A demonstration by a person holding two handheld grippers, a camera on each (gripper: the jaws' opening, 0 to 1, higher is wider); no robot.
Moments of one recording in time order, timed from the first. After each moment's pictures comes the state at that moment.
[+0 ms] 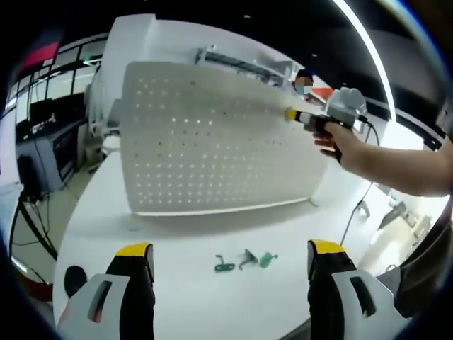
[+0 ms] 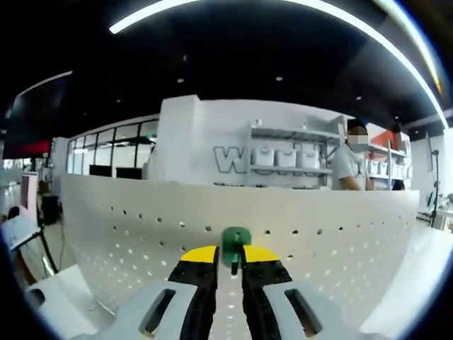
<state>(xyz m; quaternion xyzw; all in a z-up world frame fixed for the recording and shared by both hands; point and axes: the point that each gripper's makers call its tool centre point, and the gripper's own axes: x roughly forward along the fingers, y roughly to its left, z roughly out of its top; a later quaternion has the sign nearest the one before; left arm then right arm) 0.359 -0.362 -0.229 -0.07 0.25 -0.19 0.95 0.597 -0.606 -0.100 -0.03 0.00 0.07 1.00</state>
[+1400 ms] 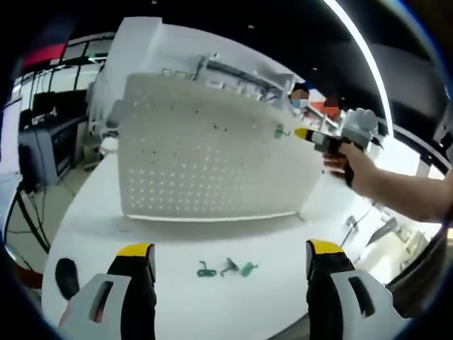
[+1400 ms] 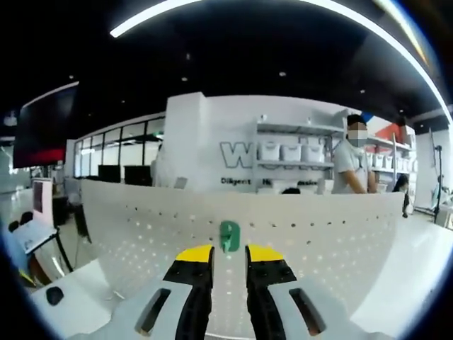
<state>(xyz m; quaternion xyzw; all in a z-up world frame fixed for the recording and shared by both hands) 0.343 -0.379 -0.198 -0.12 0.22 -0.19 0.95 0.535 -0.622 -0.088 -0.02 0.02 0.09 1.00</state>
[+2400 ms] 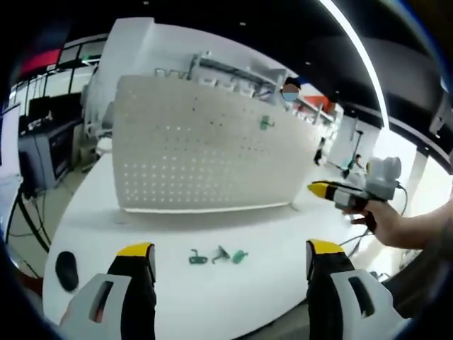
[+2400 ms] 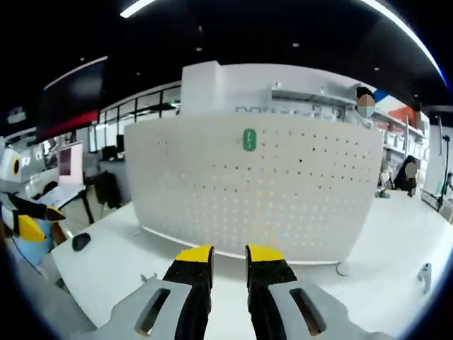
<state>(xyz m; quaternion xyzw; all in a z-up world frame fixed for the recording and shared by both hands) 0.308 -0.393 -0.207 -0.09 0.23 -0.20 0.95 0.394 -0.631 -0.203 -0.04 0.13 0.15 0.98</state>
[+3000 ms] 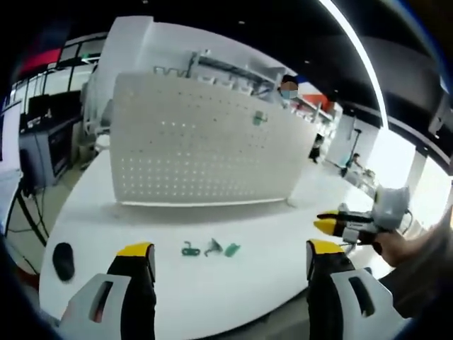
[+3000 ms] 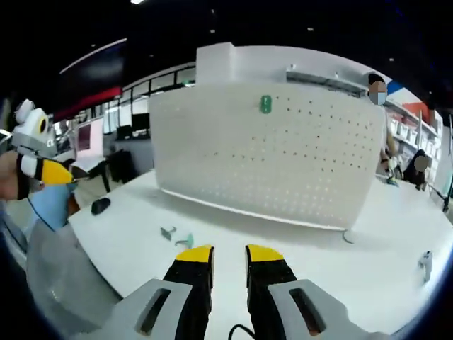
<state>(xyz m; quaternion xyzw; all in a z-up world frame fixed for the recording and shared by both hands) 0.290 -0.405 -0.211 -0.09 0.24 -0.21 0.94 0.316 -0.630 -0.255 -0.07 0.19 0.20 0.96</state>
